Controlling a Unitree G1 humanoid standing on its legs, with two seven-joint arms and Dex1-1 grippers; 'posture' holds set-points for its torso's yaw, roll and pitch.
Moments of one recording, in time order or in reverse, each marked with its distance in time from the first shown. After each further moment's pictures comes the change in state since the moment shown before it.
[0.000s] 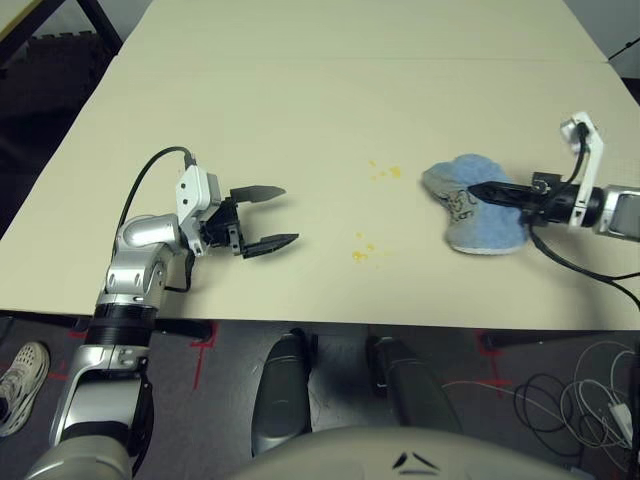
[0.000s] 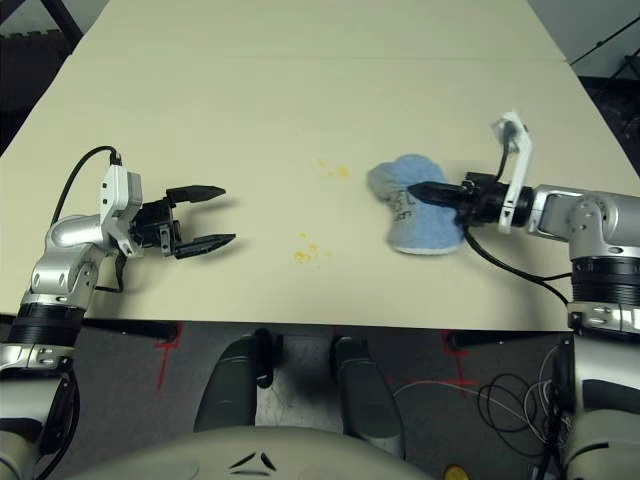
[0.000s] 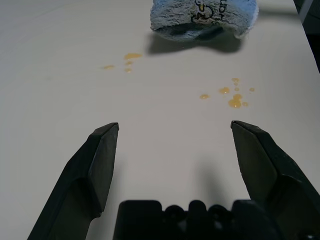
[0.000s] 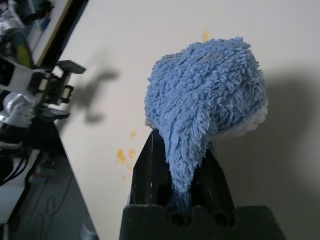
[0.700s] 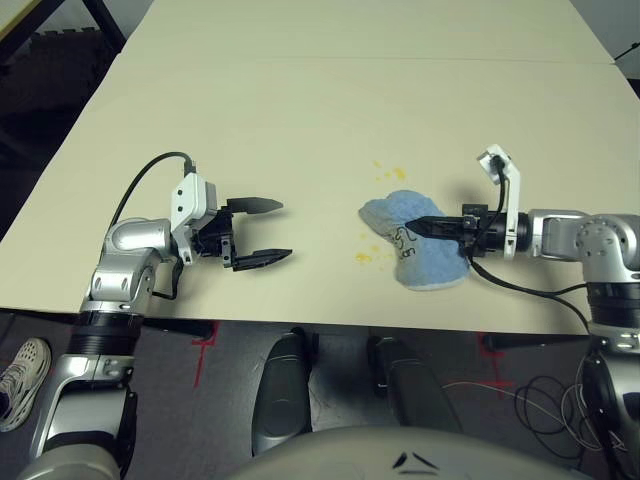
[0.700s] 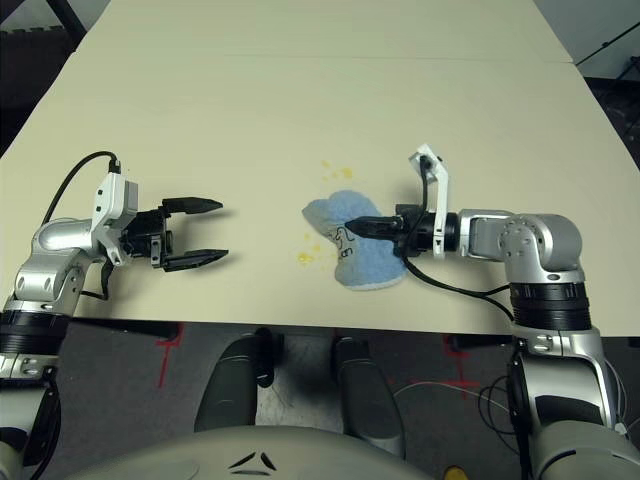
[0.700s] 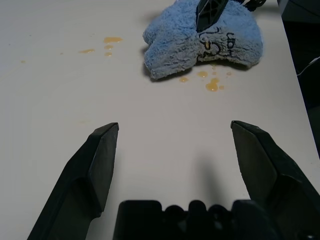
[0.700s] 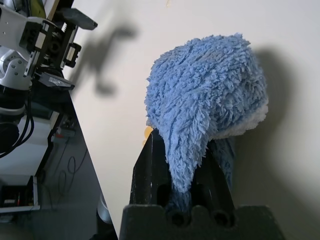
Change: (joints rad) left arm 0.048 0.035 -0.003 -0.084 -0.002 0.068 -0.037; right arm 0.084 0.164 0.145 -0.163 0.025 0.048 -0.153
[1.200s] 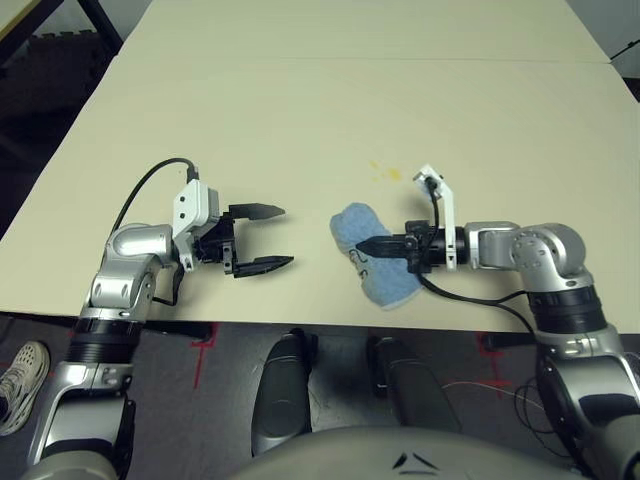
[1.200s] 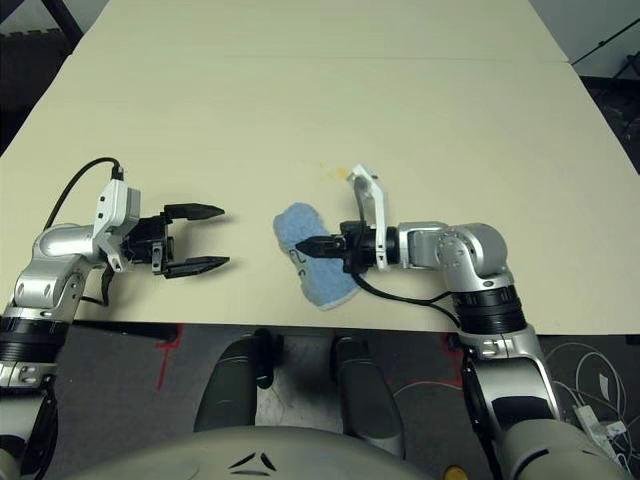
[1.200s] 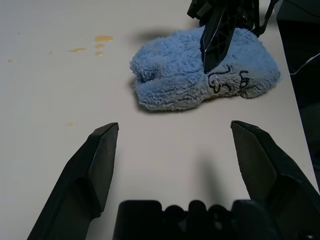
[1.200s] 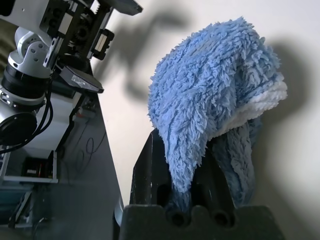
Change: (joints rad) left arm 0.035 0.000 0.000 -0.045 0.000 0.015 0.010; right arm -0.033 0.213 0.138 -0.017 -0.024 -0.024 -0.061
